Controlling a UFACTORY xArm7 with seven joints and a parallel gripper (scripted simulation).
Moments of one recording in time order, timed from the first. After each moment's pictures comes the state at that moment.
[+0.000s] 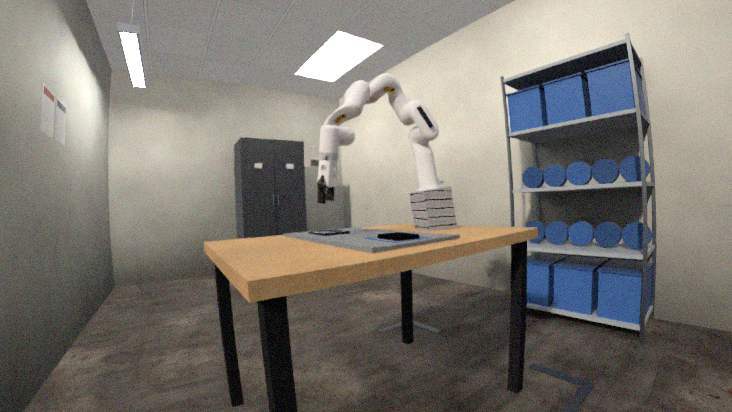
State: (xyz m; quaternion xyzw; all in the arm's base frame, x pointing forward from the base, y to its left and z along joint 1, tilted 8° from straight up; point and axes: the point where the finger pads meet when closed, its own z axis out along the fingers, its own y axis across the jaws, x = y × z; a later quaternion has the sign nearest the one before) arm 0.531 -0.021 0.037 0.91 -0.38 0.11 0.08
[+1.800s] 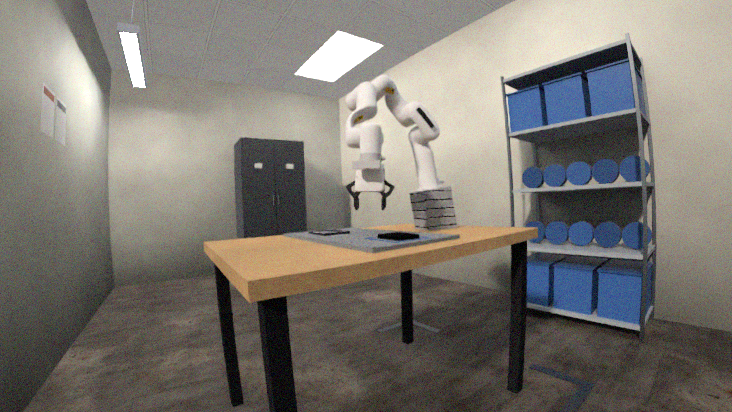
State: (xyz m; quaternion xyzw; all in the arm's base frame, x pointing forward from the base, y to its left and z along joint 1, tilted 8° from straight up) arm 0.463 0.182 -0.015 0.92 0.39 0.05 0.08
